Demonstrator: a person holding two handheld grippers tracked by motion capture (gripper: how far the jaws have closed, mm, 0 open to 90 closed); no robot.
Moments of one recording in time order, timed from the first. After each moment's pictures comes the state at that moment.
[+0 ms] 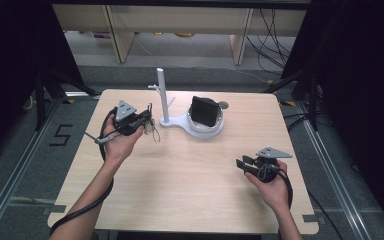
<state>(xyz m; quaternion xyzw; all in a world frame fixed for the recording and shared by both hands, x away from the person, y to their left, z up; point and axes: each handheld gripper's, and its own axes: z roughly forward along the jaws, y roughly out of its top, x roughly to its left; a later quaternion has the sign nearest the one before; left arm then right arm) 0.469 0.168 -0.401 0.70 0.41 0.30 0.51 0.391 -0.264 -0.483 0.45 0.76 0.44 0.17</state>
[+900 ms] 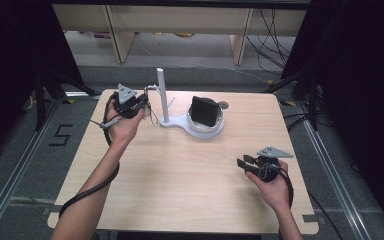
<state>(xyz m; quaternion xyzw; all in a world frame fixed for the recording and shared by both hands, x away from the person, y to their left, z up) 0.506 0.164 -0.387 0.67 0.44 0.34 0.49 0.391 -0.266 -0.481 0.45 0.76 0.44 0.17</state>
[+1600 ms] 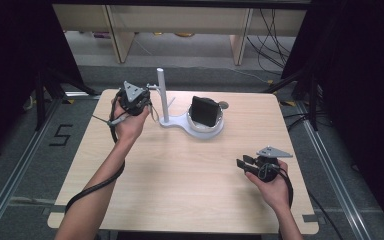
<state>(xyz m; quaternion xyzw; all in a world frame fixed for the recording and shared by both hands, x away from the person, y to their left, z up) 0.514 0.149 -0.385 0.67 0.44 0.38 0.46 0.392 -0.265 -0.483 0.45 0.76 0.44 0.17</state>
